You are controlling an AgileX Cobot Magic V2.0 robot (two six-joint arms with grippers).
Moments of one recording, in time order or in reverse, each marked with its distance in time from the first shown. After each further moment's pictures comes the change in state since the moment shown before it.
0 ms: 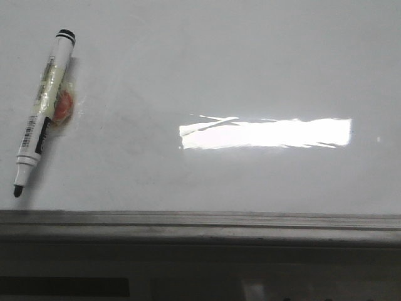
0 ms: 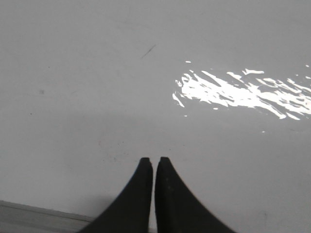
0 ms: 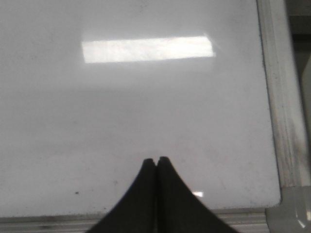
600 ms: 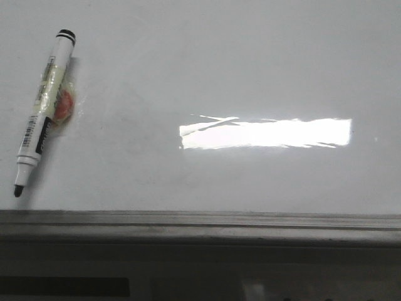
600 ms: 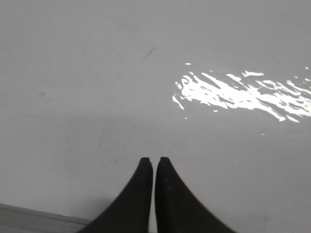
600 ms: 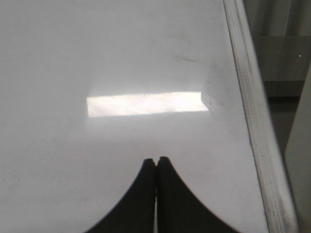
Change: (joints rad) left arm 0.000 0.000 0.000 0.000 -0.014 0.000; right arm 0.000 0.000 0.000 0.008 -0.223 0.002
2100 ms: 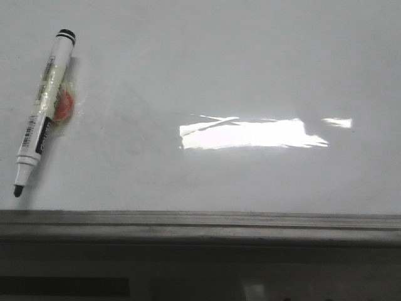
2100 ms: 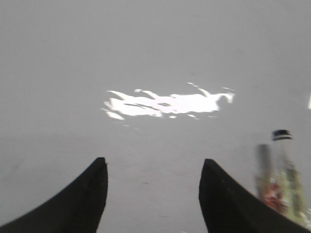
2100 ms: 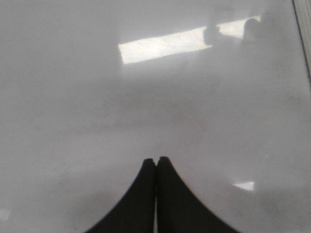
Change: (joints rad) left arm -0.352 0.360 -0.215 -0.071 -0.220 0.114; right arm 0.068 0.234 -0.162 0.181 0.176 -0.002
